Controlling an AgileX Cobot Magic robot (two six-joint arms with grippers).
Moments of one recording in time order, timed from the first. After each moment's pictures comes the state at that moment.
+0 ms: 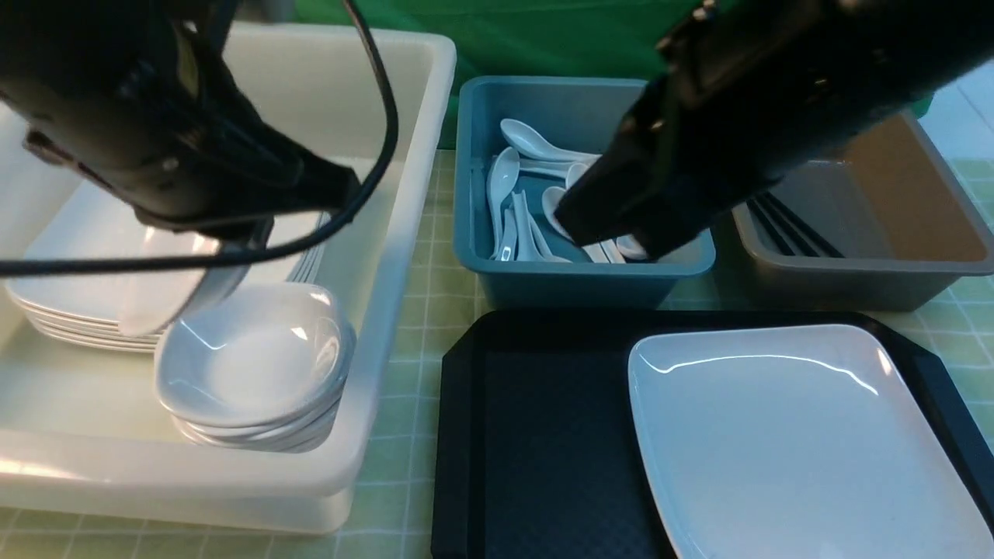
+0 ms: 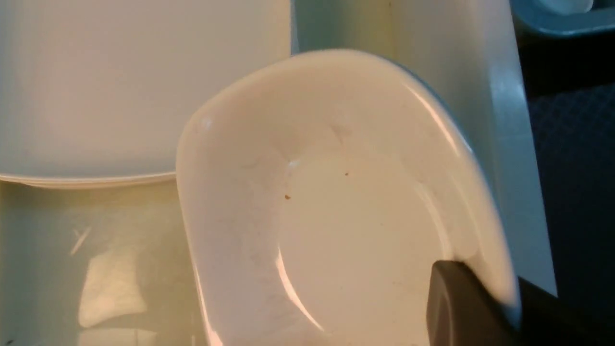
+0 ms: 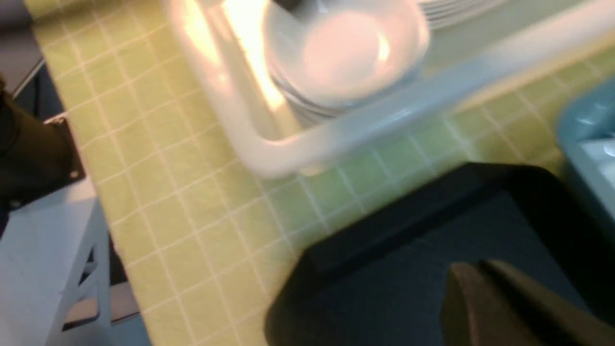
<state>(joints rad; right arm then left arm) 0.70 1.55 -1.69 0.39 1.16 -0.38 -0.55 1.39 -1.36 0.31 1.13 -0.45</state>
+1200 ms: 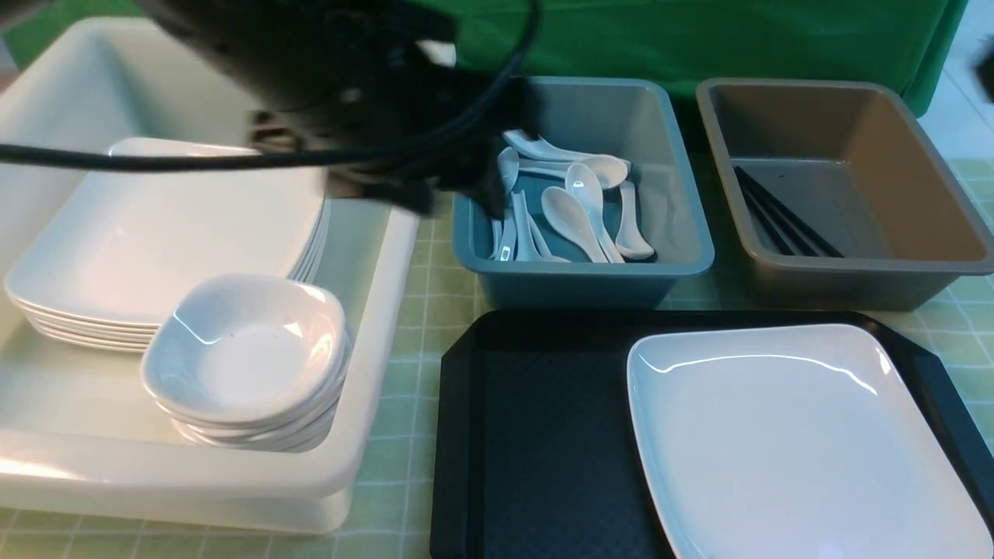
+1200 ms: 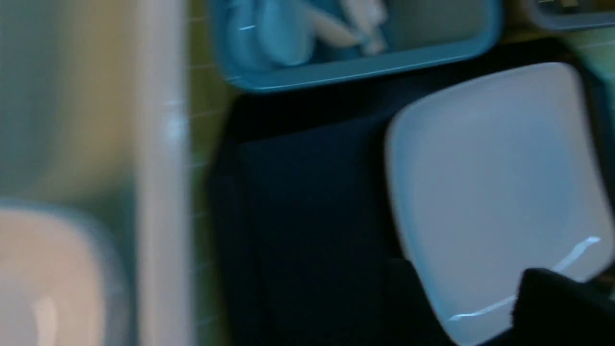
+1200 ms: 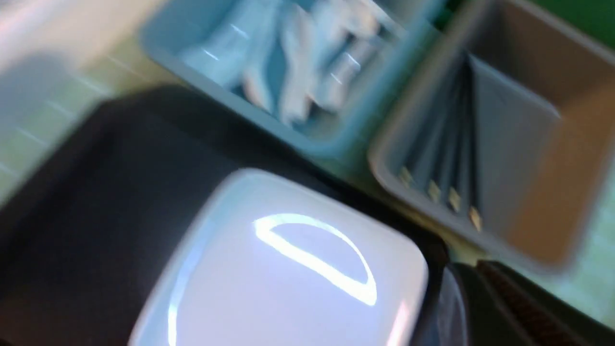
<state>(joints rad) 0.29 1.18 -1.52 0.01 1.21 -0.20 -0.65 1.54 -1.60 -0.13 0.99 -0.37</state>
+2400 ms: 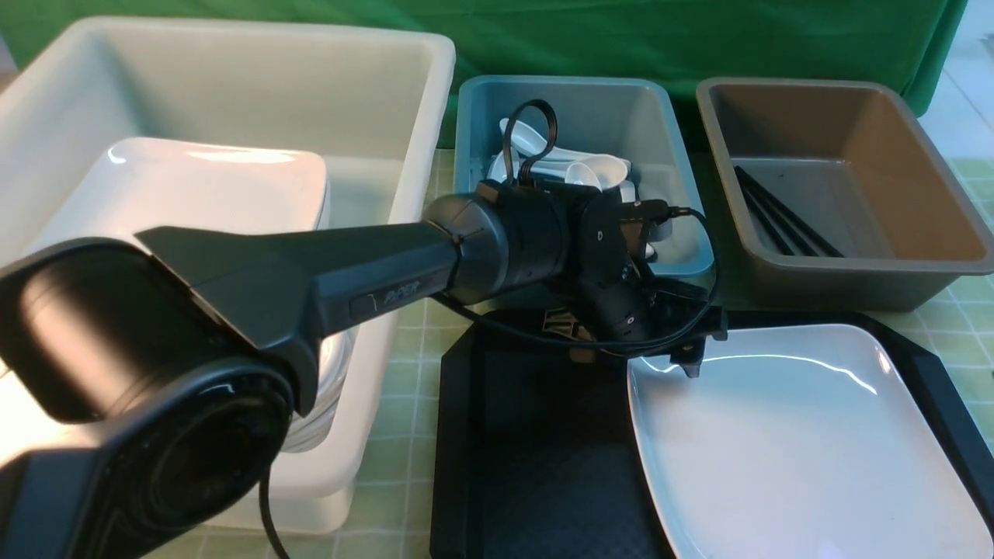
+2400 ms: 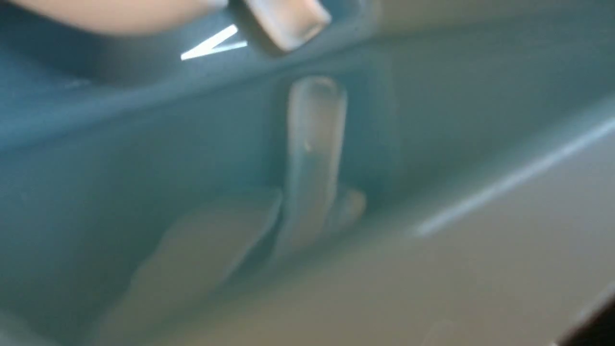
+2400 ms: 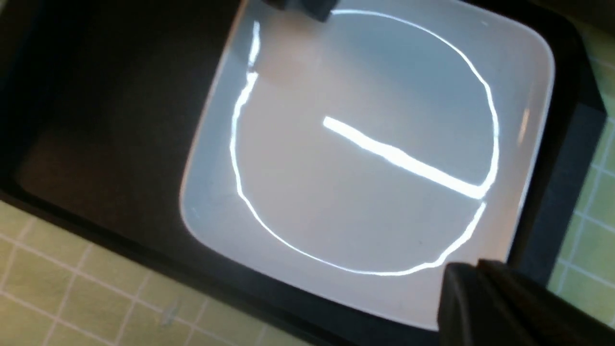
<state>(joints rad) 0.19 1.00 -1.03 0.17 1.12 -0.24 -0.72 2.27 -1.78 -0.31 0.60 -0.25</state>
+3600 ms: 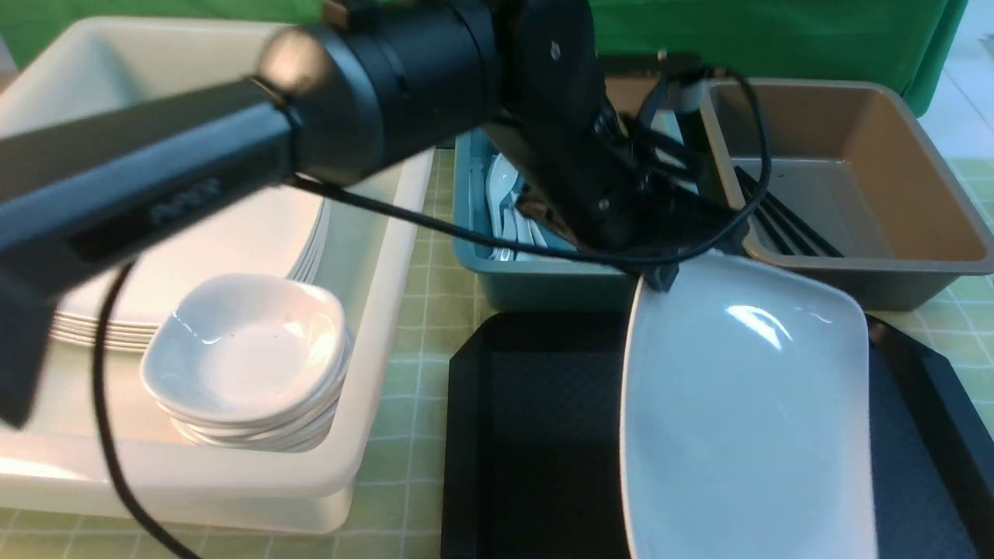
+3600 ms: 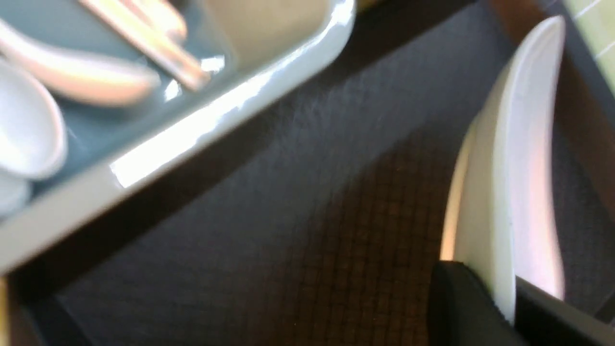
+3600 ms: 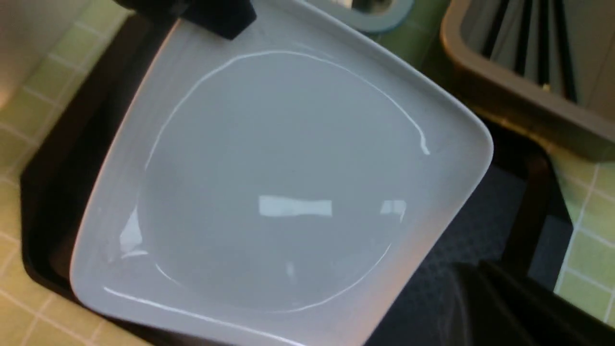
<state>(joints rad) 0.19 1.00 -1.16 0.21 1.08 -0.28 -0.72 1.90 -1.81 -0.21 0.90 -0.11</state>
